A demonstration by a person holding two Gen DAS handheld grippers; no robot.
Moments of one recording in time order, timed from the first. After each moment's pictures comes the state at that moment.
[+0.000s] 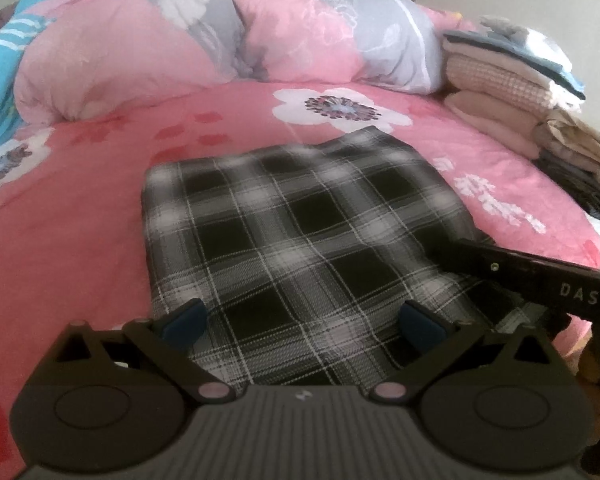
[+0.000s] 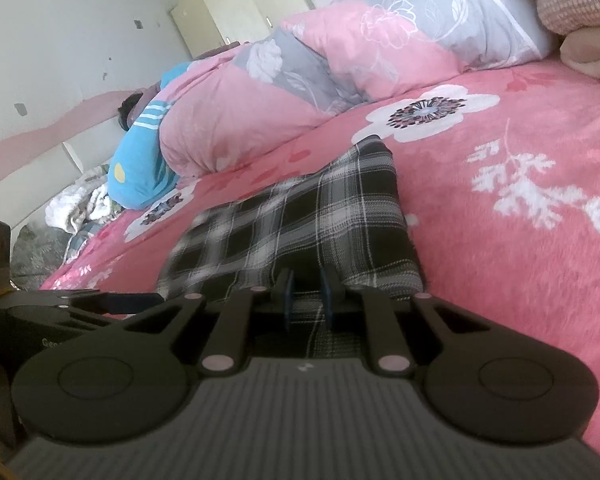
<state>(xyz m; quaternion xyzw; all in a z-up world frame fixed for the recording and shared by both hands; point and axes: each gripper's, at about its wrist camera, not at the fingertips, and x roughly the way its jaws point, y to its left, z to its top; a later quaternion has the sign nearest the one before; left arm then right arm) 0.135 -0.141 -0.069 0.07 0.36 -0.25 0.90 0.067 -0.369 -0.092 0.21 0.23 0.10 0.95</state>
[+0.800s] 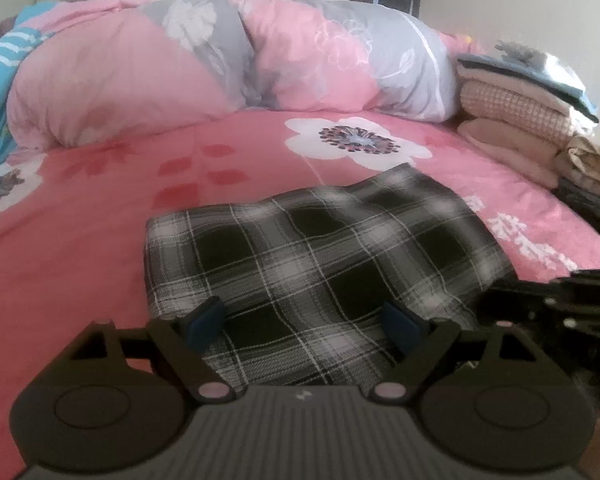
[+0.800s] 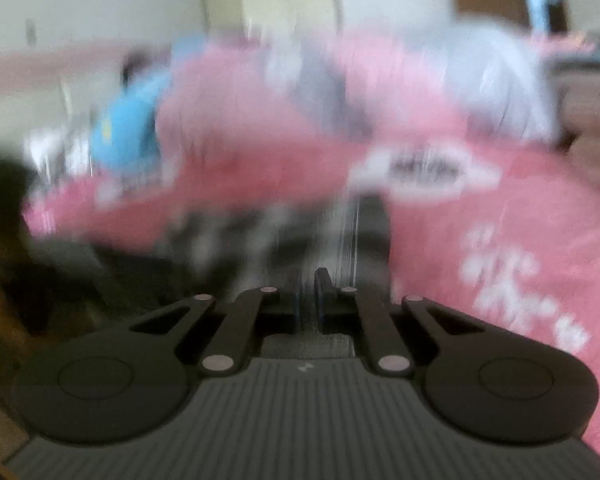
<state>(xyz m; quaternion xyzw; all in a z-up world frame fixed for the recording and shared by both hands) 0.184 -0.141 -0.073 0.05 0.32 -0.26 0.91 0.095 -0.351 -0.071 0.05 0.26 0.08 0.96</state>
